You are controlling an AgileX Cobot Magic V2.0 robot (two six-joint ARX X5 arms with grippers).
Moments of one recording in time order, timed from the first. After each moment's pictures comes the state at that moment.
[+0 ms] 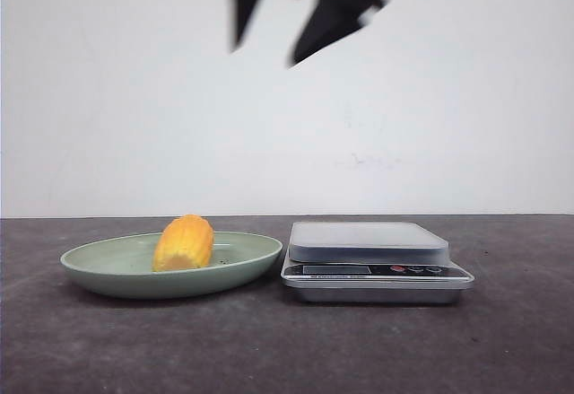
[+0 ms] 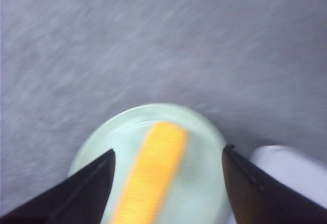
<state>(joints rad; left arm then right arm) -0.89 0.48 1.28 -1.32 -0.68 -0.46 0.74 1.50 1.37 -0.44 0.14 0.27</state>
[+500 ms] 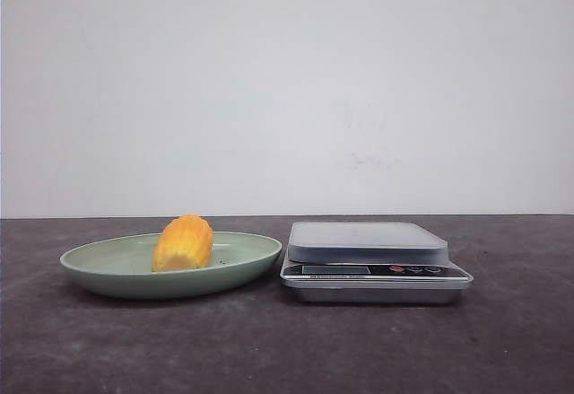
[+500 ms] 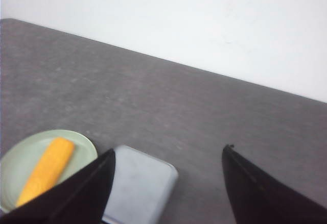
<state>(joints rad) -0.89 0.48 1.28 -1.30 -0.68 -0.46 0.62 0.86 1.37 -0.85 0.24 0.07</state>
